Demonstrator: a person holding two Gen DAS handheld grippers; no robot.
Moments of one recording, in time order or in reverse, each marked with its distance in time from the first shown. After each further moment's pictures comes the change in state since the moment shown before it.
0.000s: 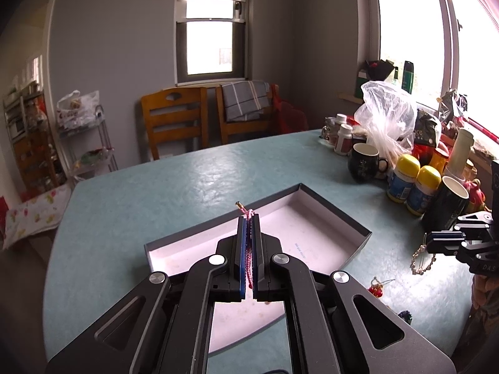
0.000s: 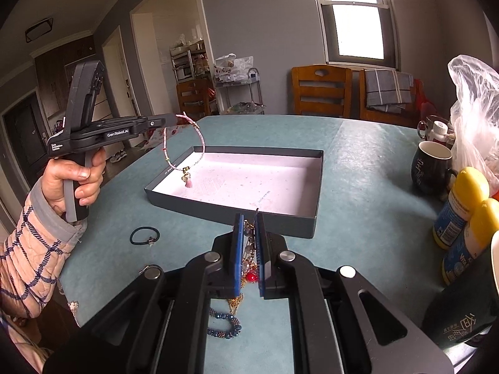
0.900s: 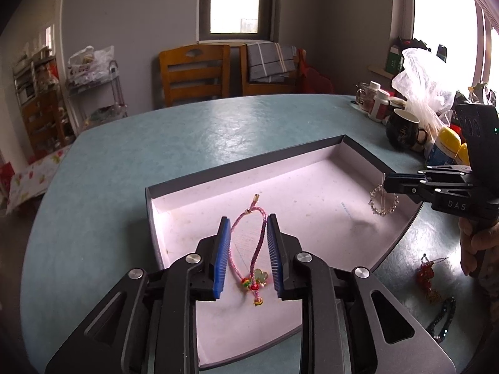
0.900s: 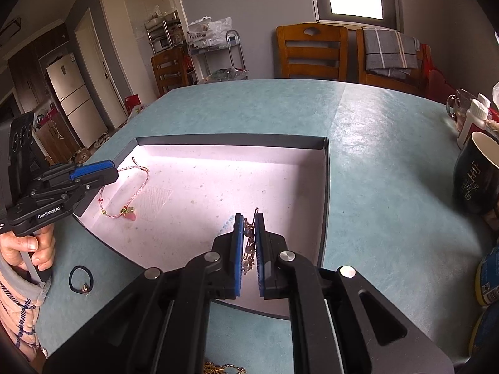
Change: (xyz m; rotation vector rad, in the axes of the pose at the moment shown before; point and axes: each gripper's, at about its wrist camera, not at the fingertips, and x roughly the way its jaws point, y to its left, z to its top) left arm 0.057 0.034 -0.047 -0.078 0.148 0.064; right arm 0.152 -0.043 0.044 0.063 0.183 -0.036
